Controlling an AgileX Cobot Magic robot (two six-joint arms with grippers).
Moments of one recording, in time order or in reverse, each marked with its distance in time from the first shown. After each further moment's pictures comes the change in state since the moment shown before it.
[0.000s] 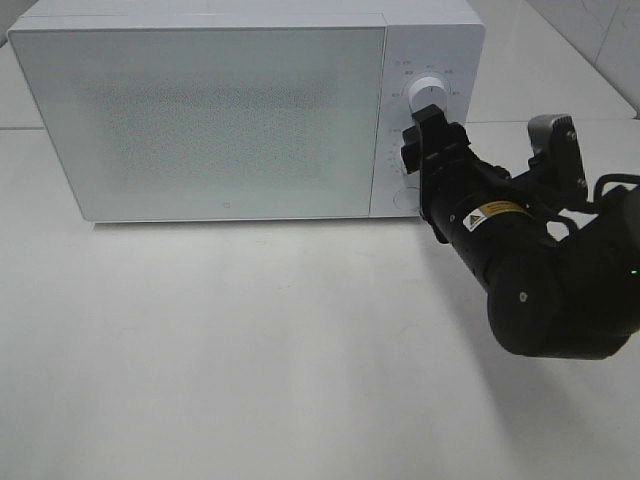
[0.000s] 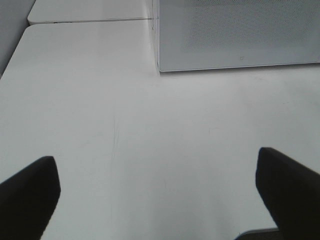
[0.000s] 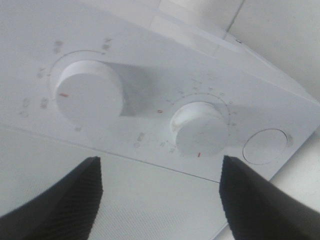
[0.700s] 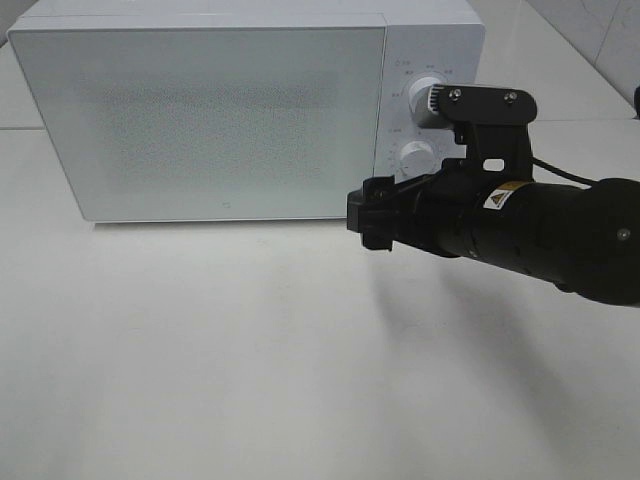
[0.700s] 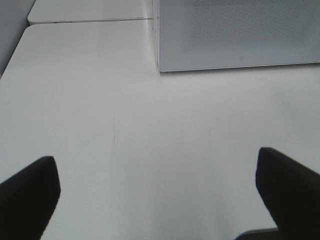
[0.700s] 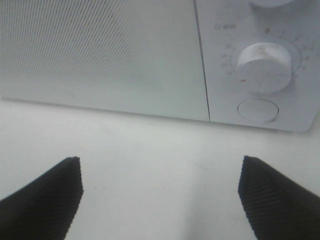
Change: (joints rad) left arm 0.000 0.000 0.000 0.000 0.000 0.000; right arm 0.000 -0.285 0.005 -0.033 0.659 -1.057
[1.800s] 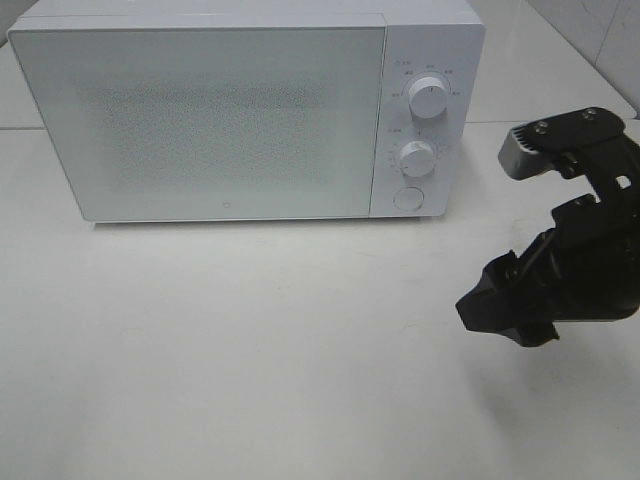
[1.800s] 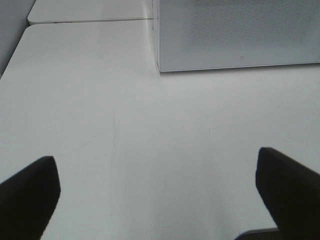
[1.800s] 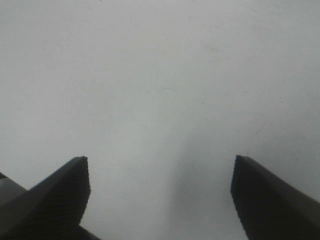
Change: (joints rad) left arm 0.000 0.000 0.000 0.000 0.000 0.000; right arm -0.223 -0.417 0.001 -0.393 0.948 0.044
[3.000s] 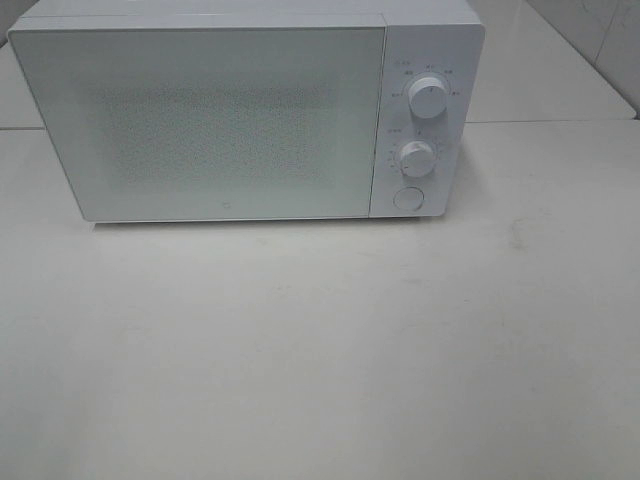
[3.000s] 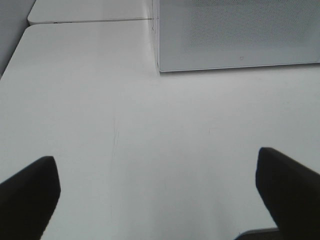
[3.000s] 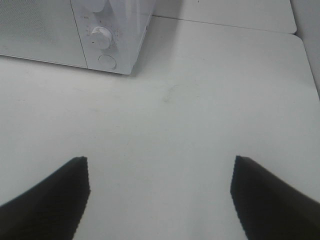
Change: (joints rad) left arm 0.000 0.000 0.000 0.000 0.000 0.000; right arm -0.228 -0.888 -0.085 -0.283 0.514 0.198
